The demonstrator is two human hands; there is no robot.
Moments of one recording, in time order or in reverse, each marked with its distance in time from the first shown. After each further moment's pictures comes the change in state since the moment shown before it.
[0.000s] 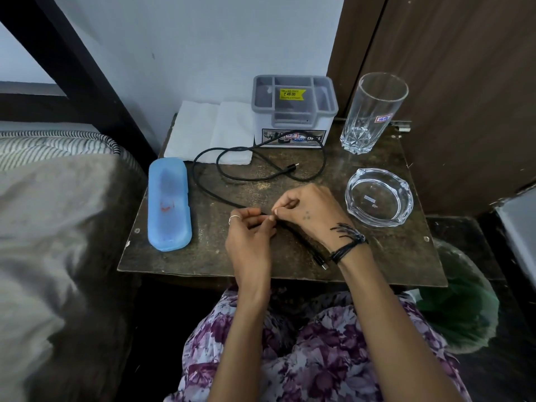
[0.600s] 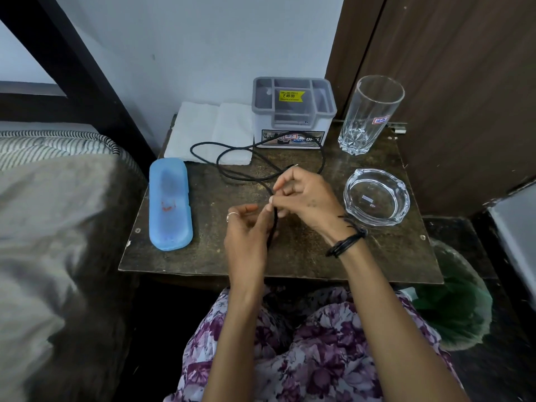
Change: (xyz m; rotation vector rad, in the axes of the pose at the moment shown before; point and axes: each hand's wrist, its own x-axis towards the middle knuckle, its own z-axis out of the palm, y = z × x) left_hand -0.005 0.014 -0.010 -0.044 -0.125 -0.056; right_hand 0.002 -0.007 0.001 0.561 0.032 -0.020
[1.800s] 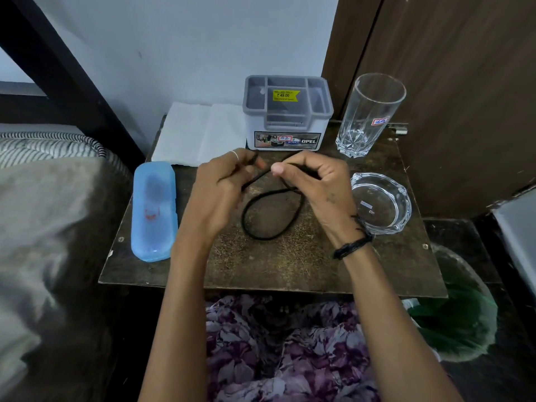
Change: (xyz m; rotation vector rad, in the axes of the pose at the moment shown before) left_hand 0.060 0.058 -0.010 0.381 -0.312 0.445; right_hand 0.011 -0.003 -0.017 0.217 0.178 -0.385
